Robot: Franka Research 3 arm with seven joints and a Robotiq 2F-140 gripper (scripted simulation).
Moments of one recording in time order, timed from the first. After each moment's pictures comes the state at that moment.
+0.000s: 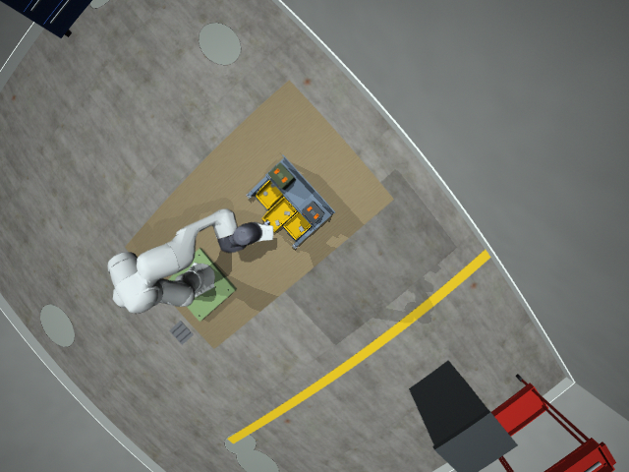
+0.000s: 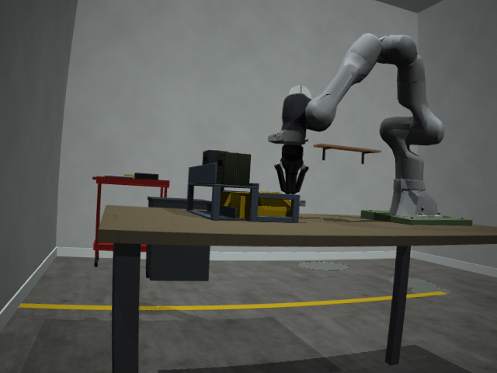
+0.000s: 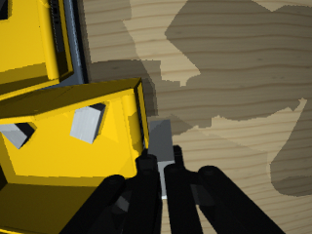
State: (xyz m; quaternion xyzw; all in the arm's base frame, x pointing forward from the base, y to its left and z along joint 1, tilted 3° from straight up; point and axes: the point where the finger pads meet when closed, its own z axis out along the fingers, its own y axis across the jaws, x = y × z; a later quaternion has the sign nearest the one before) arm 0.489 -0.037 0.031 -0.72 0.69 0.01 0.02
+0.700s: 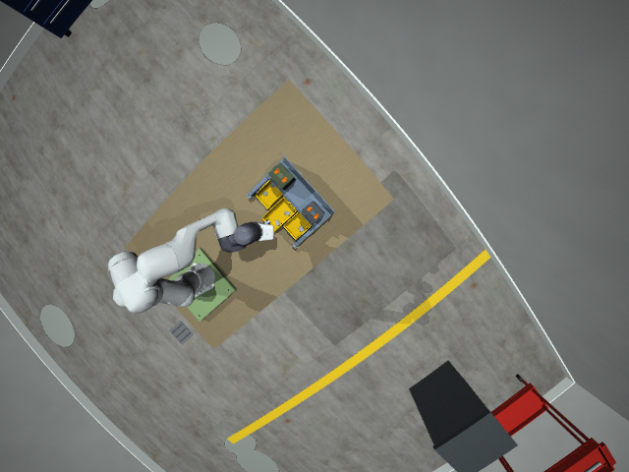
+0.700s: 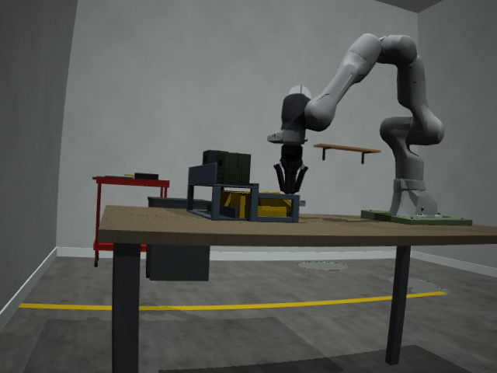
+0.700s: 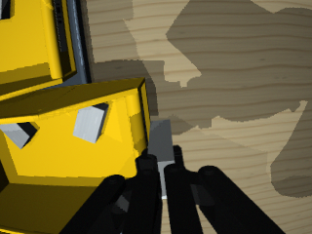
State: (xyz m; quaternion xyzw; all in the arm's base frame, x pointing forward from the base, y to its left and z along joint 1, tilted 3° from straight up) arm 0.492 -0.037 0.032 -0.72 0.69 0.01 0.02
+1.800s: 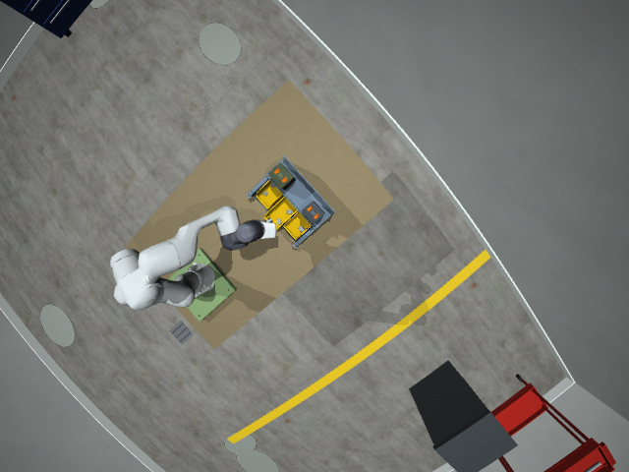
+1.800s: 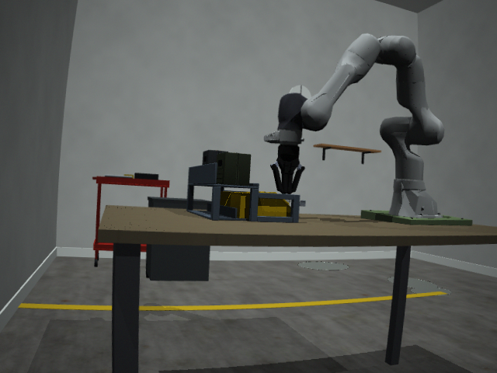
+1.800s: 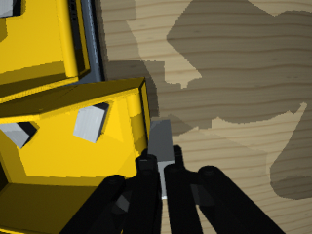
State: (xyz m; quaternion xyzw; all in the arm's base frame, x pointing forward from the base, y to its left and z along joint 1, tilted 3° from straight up) arm 0.505 -0.036 0.031 -0.72 0.69 0.01 0.02
